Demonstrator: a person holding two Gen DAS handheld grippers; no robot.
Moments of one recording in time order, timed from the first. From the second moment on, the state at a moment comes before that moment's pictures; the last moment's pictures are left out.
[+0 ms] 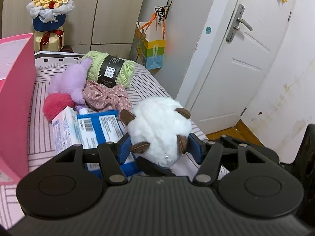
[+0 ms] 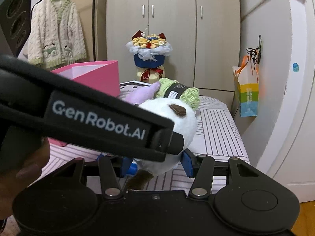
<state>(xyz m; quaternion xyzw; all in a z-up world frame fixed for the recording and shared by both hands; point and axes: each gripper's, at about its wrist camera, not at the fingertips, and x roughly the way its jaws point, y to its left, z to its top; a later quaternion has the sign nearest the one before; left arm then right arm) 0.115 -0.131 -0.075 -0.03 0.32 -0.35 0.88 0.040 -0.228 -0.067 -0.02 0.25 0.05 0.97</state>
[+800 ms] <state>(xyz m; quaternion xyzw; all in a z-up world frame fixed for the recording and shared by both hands) 0.052 -0.027 -0.011 -0.02 0.34 -0.30 0.89 0.013 -0.155 0.010 -0.07 0.31 0.23 0.92</state>
